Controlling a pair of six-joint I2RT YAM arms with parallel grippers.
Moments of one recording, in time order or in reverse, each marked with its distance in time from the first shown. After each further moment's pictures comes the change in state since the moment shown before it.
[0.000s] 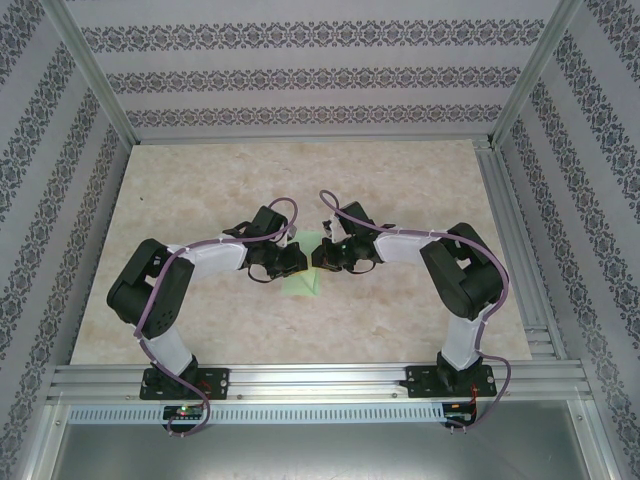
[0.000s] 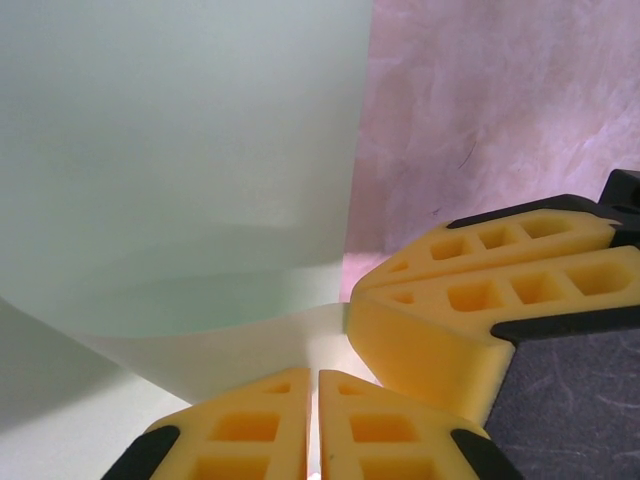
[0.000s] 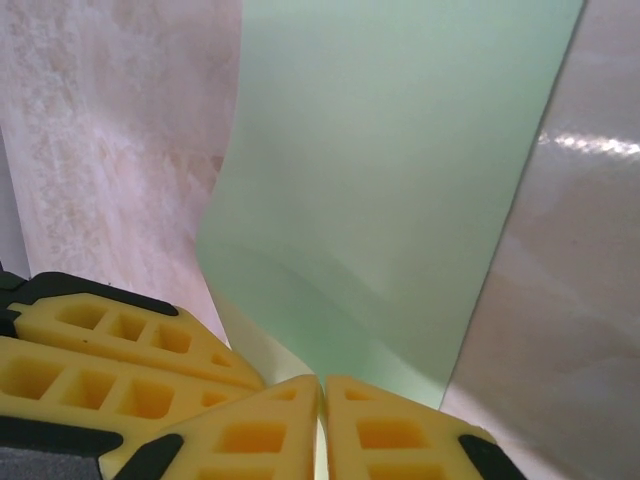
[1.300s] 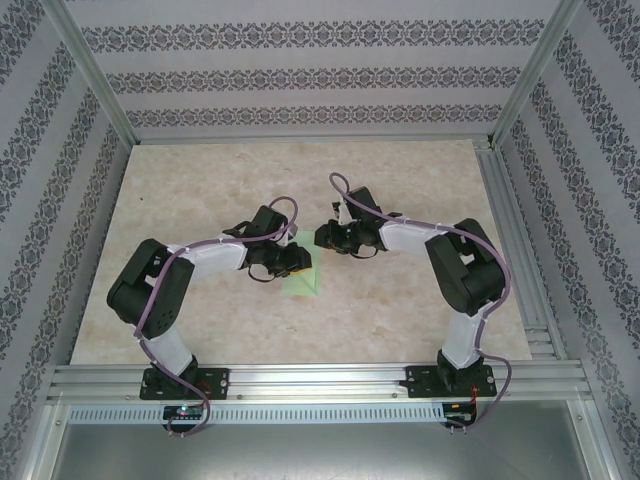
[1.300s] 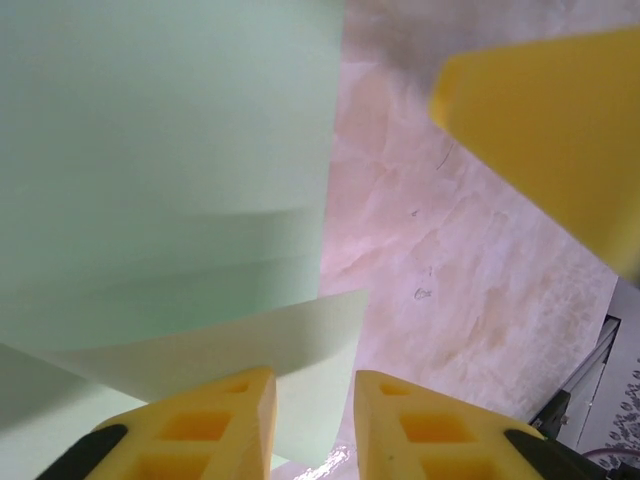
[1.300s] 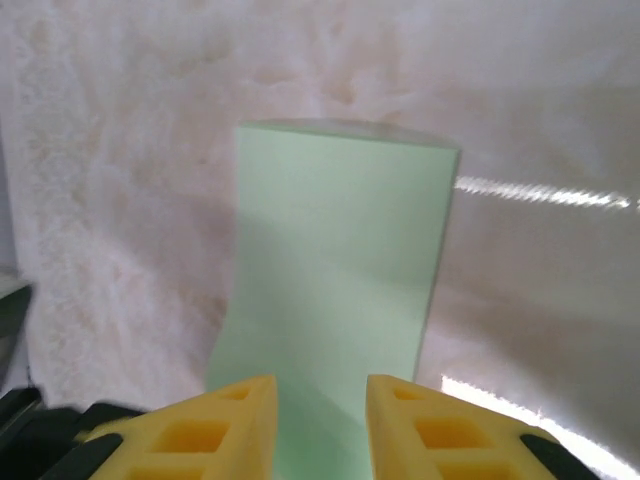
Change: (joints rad) left arm 0.000 0.000 0.000 0.022 0.018 -0.009; right arm -0.067 -0.001 0.074 0.003 0.079 0.011
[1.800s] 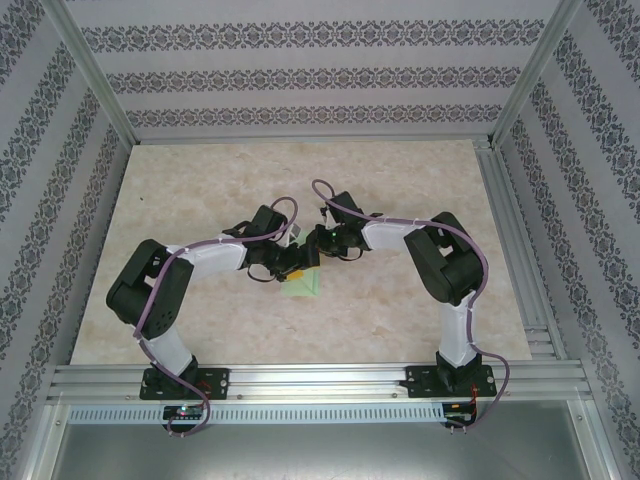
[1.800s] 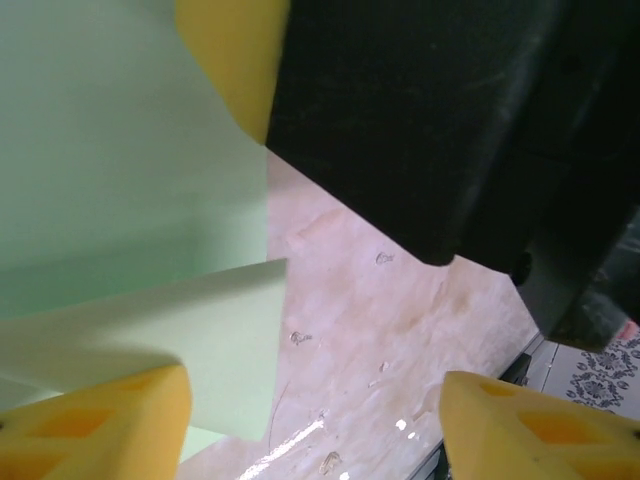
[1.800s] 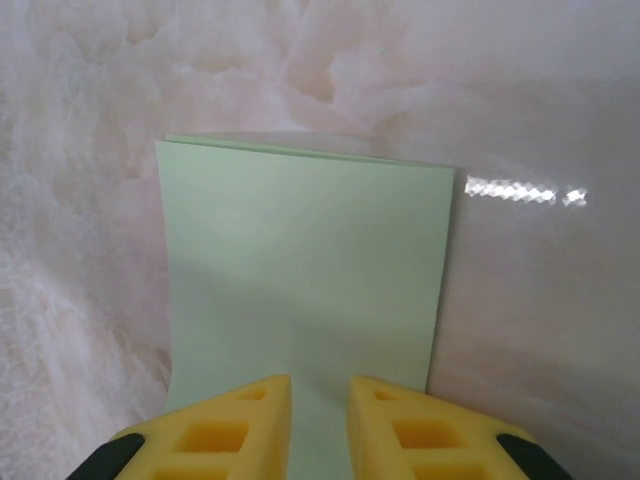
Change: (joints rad) left arm 0.000 -0.003 0.000 0.005 0.088 -0.021; right arm 0.057 0.151 0.097 -0.009 0.093 0.023
